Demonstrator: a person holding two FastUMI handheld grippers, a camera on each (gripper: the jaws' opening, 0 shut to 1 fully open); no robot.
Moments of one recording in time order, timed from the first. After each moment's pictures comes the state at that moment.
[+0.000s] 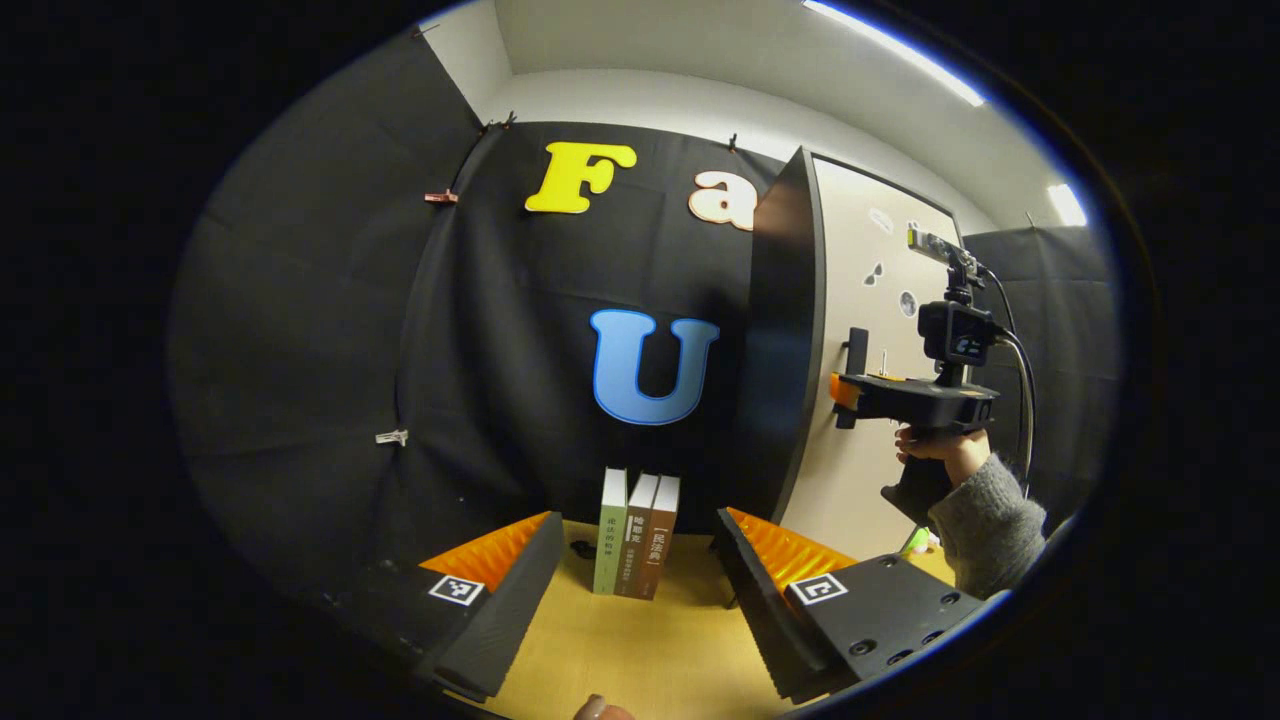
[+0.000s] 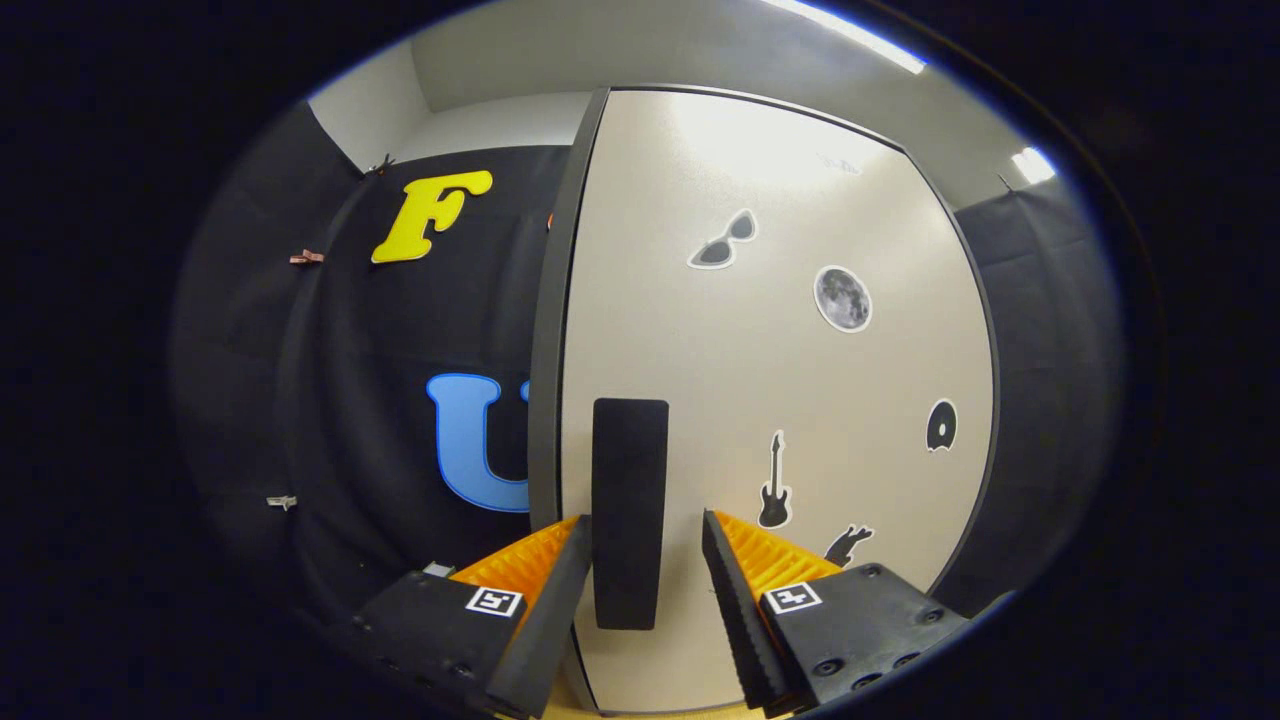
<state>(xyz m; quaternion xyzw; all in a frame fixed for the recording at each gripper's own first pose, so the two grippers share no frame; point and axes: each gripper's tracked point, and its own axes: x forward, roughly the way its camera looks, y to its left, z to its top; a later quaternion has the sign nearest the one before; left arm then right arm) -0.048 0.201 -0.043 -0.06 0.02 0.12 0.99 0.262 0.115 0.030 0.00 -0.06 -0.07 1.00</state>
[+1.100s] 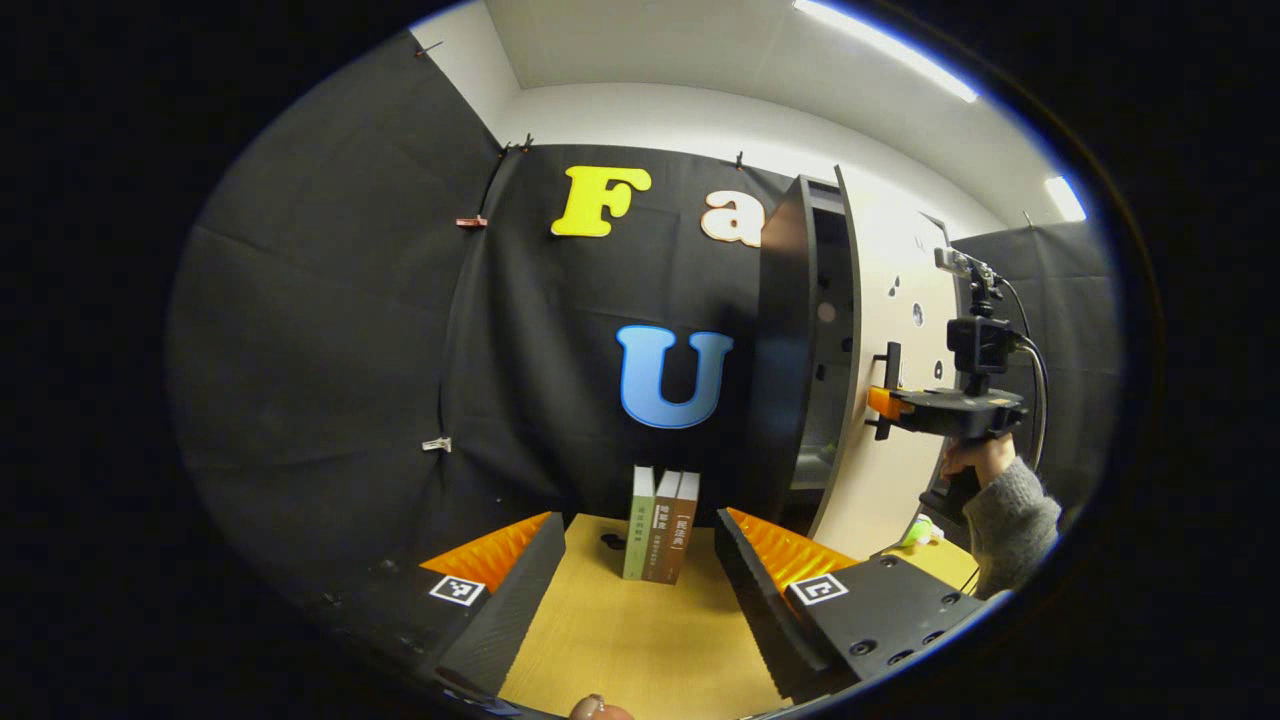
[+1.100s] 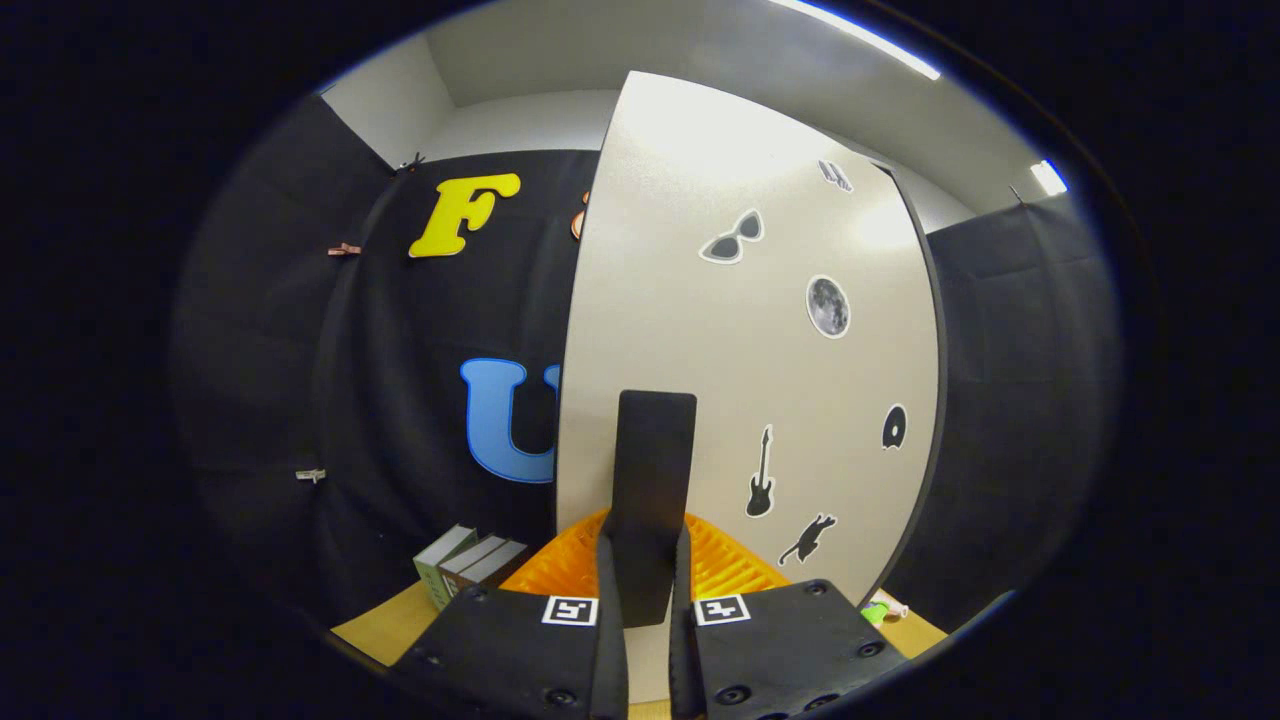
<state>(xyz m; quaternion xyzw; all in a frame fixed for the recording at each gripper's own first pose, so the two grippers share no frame) -0.142 0.177 -0.019 -0.05 0.01 0.13 0.99 0.144 0.097 0.029 -0.04 -0.04 -0.03 1.00</state>
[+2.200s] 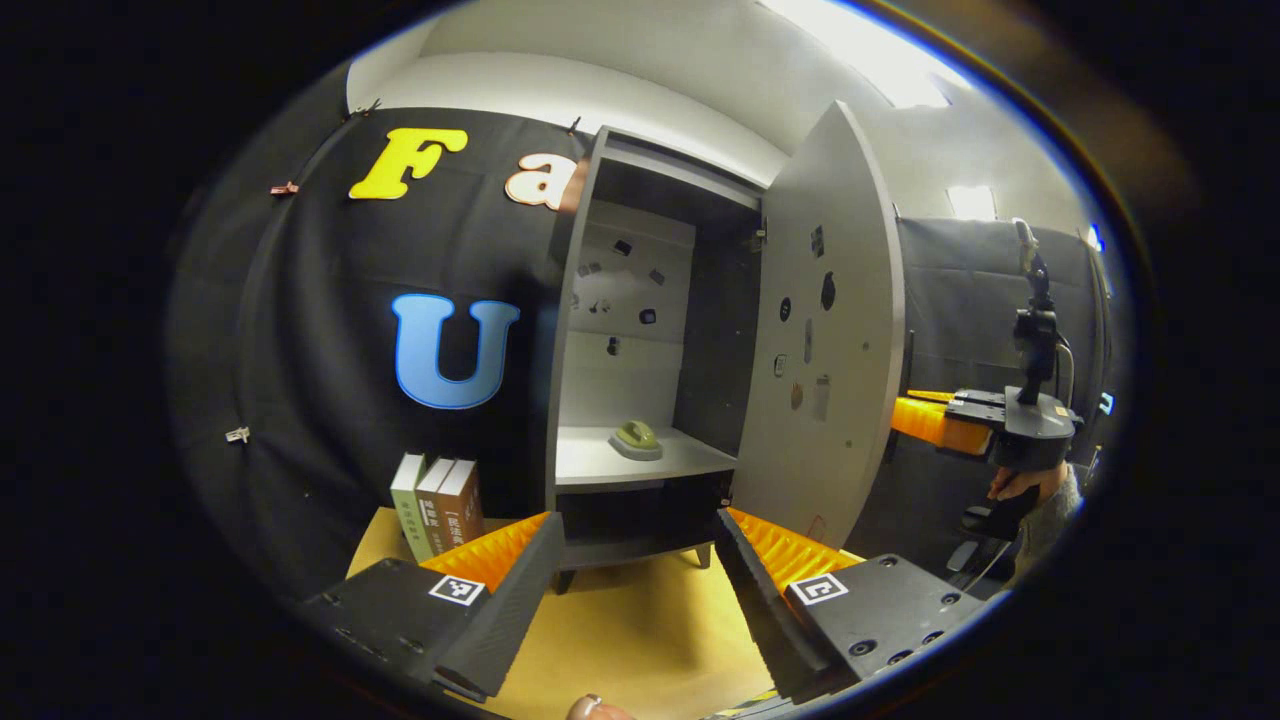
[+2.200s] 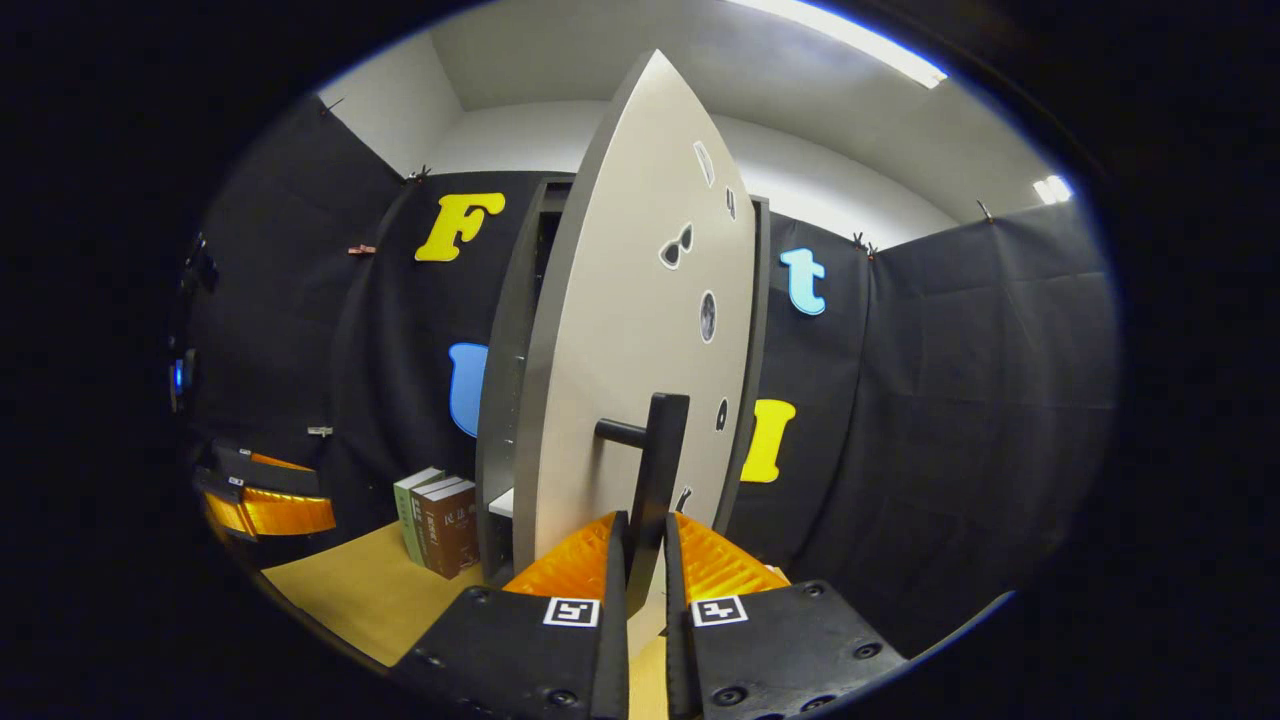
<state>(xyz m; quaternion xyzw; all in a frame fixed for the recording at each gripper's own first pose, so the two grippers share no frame) -0.028 -0.034 -0.021 -0.05 0.04 -0.12 0.99 -0.038 -0.062 0.045 -0.05 -0.02 -0.03 1.00</state>
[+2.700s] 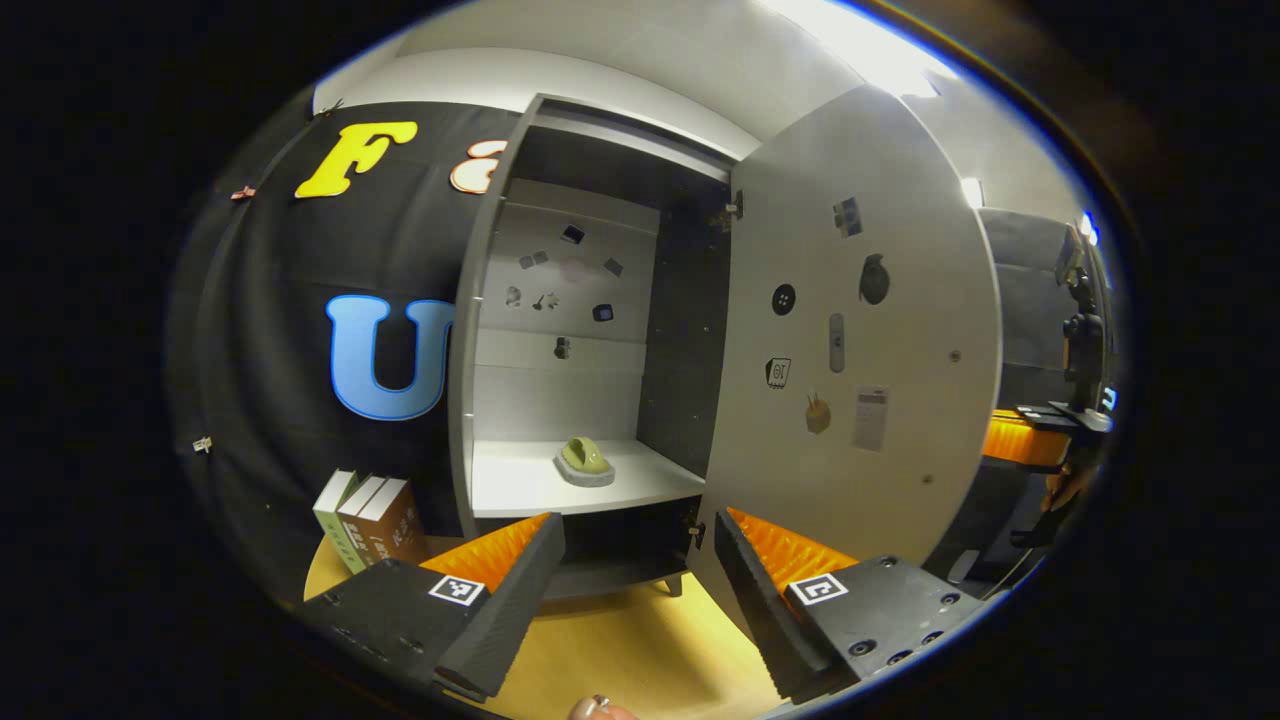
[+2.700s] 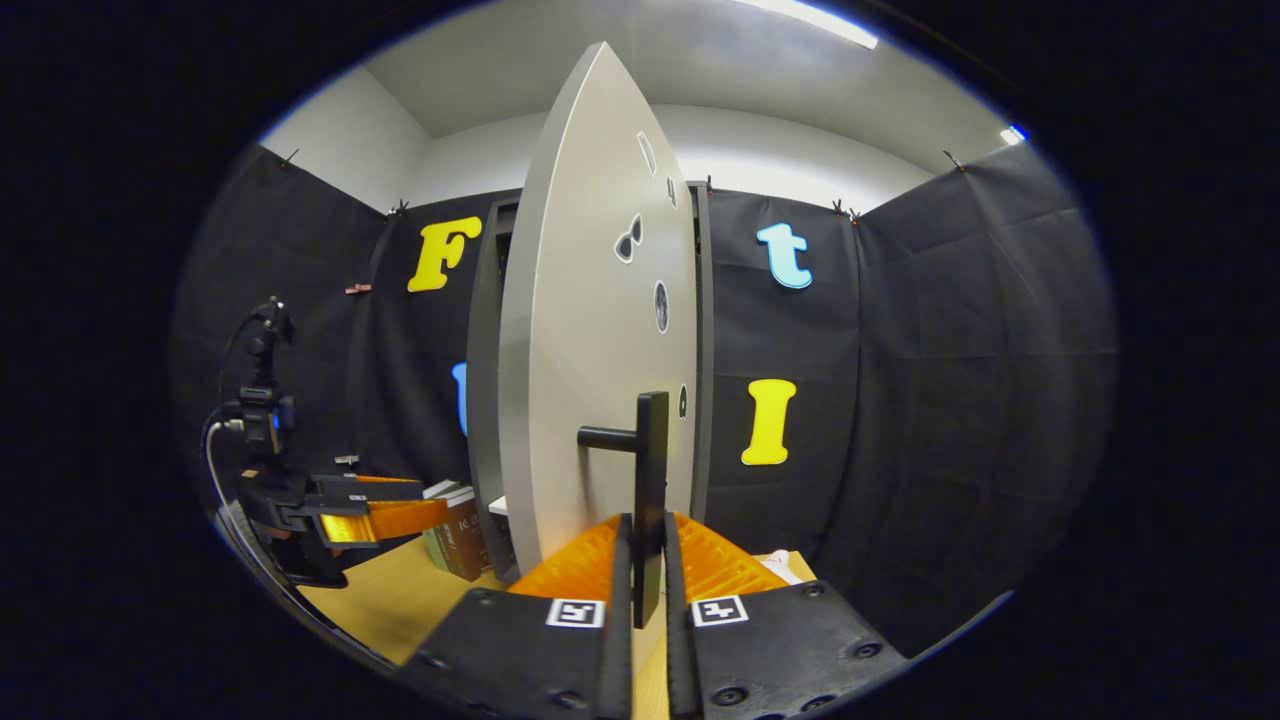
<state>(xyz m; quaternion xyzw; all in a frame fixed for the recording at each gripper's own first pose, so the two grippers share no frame) 0.076 -0.128 -0.009 -0.03 0.03 -0.14 0.99 -0.063 -0.147 0.052 0.01 -0.02 -0.01 1.00</state>
